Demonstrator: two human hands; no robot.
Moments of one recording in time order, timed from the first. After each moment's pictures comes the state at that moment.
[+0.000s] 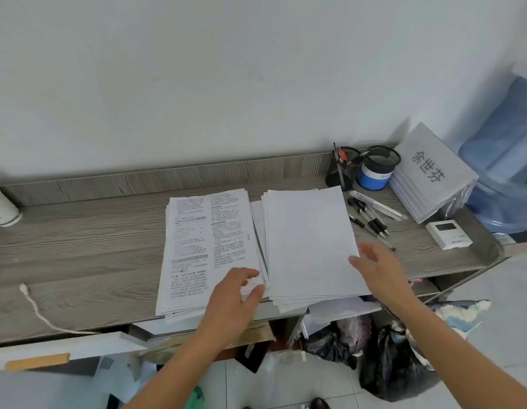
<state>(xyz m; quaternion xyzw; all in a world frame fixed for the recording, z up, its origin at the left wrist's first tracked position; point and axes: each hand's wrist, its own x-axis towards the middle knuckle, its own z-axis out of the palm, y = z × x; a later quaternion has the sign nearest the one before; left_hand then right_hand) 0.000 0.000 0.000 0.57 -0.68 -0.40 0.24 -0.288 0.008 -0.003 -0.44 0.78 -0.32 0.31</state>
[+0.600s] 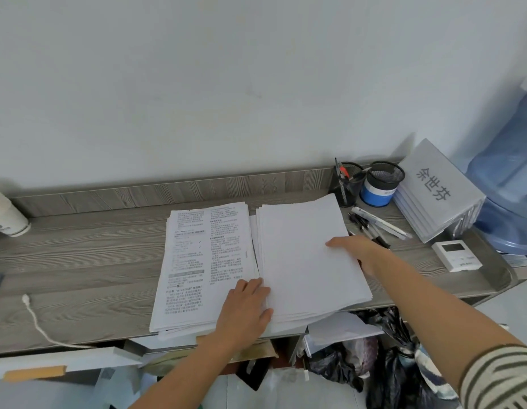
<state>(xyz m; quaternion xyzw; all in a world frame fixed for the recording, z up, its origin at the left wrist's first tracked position) -0.033 -0.034 -0.044 0.53 -0.83 -0.17 -0.03 -0.308 -0.098 0.006 -0.26 0.72 -0.28 0.58</state>
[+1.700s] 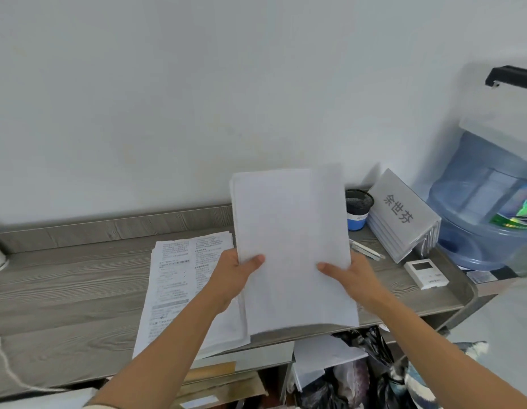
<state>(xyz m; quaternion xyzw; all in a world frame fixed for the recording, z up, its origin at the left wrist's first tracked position) -0.061 -0.086 0.062 0.51 -0.51 -0.59 0.35 -0.306 -0.034 0.043 -0.46 0.61 -0.46 0.47</state>
